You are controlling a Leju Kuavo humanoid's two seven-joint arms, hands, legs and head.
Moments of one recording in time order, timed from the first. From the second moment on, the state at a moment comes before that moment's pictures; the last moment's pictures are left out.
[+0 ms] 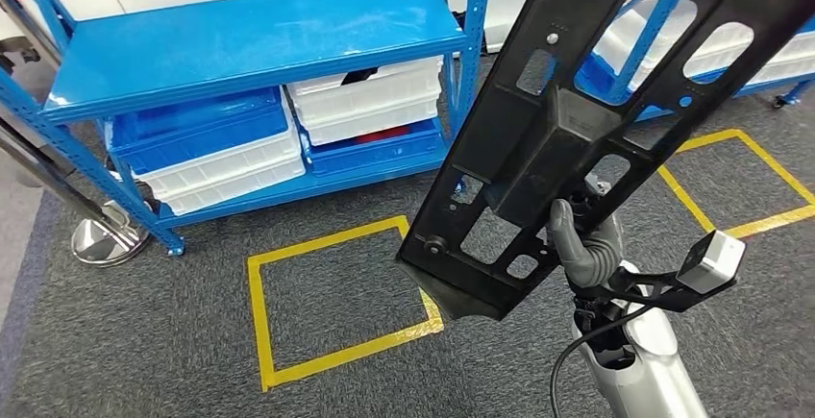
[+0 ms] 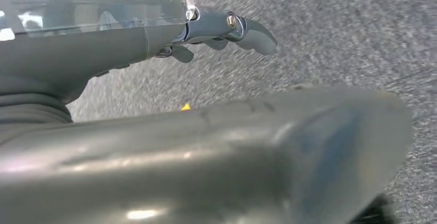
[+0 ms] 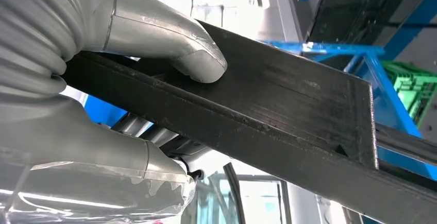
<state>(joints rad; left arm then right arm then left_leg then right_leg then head) -0.08 -0.16 1.01 -0.19 -1.24 0.11 -0.13 -0.17 -0.16 0.15 -1.84 -0.31 0.36 -0.41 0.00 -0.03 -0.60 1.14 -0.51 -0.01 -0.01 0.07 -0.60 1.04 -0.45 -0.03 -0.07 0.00</state>
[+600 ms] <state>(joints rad) -0.09 -0.16 1.01 -0.19 -1.25 0.11 -0.13 -0.12 -0.16 0.12 -1.87 -0.31 0.39 -0.42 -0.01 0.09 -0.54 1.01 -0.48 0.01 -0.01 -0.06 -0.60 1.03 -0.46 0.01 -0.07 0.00</state>
